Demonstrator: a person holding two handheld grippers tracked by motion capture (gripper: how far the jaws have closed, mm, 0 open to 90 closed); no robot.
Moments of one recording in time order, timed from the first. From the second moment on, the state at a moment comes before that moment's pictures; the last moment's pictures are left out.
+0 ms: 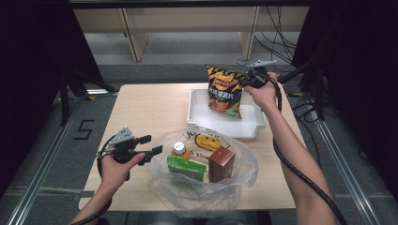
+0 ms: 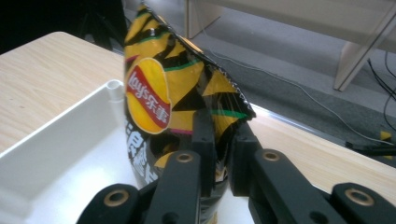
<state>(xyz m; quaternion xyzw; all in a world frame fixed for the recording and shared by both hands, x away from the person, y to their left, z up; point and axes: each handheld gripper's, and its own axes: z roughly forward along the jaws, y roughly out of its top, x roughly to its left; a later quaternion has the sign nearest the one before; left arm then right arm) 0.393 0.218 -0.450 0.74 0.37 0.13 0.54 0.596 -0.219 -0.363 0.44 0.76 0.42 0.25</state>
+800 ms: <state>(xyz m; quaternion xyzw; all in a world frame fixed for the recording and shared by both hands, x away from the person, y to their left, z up) 0.392 0.217 -0.449 0.74 0.37 0.13 0.55 0.589 -0.222 -0.364 0.49 0.72 0.42 0.26</state>
